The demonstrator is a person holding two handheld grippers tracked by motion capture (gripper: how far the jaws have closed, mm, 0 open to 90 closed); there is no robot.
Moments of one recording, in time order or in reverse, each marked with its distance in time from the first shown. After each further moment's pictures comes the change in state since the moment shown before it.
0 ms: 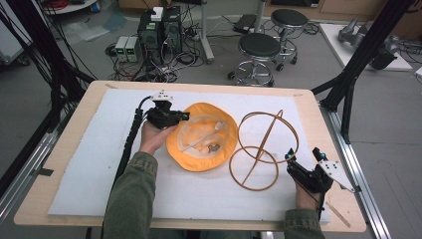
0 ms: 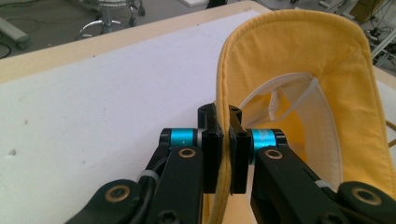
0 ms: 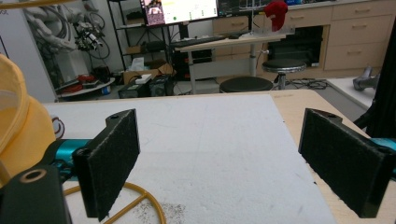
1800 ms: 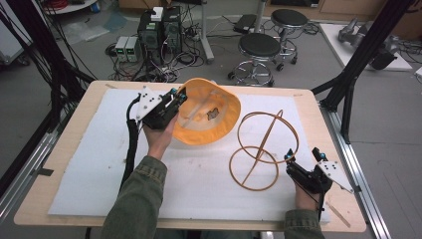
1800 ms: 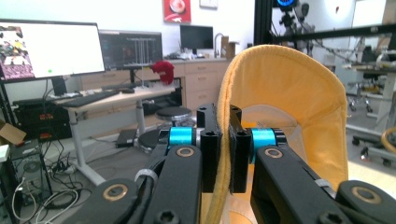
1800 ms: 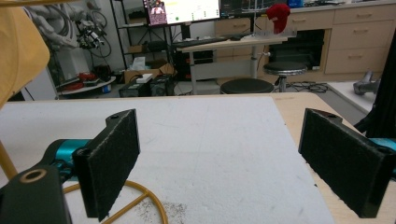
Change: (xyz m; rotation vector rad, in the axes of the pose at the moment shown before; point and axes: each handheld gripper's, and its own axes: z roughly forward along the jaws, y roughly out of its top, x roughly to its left) left arm -0.060 0.022 -0.050 -0.597 0.215 0.190; right arm 0.002 0.000 -0.002 0.000 0.006 -0.020
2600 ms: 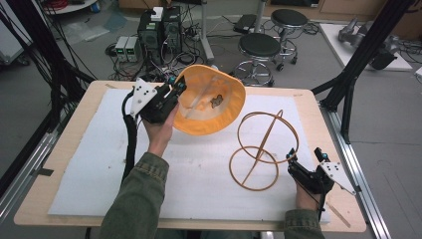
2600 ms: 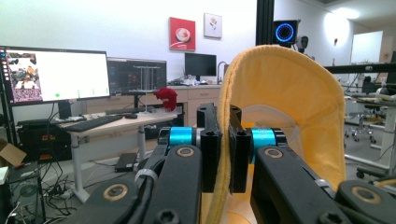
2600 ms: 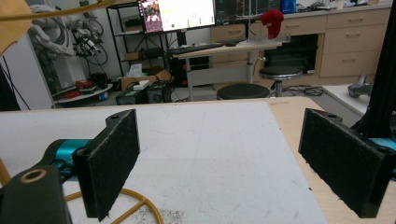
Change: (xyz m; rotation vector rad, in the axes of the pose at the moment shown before) left arm -0.007 0.031 0.002 -0.101 0.015 -0.018; right arm -0.001 0.001 -0.002 -0.030 -0.020 0.021
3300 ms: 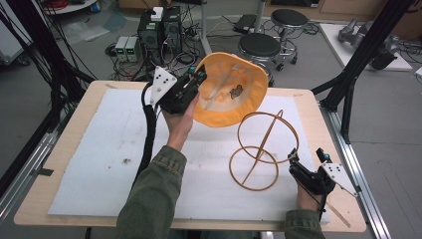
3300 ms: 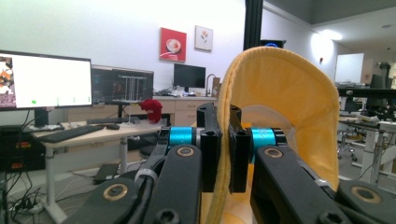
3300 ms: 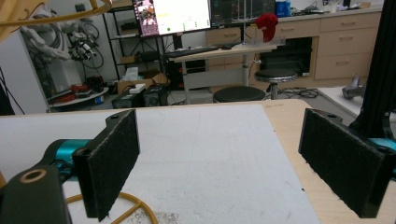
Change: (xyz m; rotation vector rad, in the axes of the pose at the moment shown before) left arm -0.034 0.017 0.038 -0.047 -0.037 -0.051; right arm -0.002 0.001 -0.003 -0.011 -0.014 -0.003
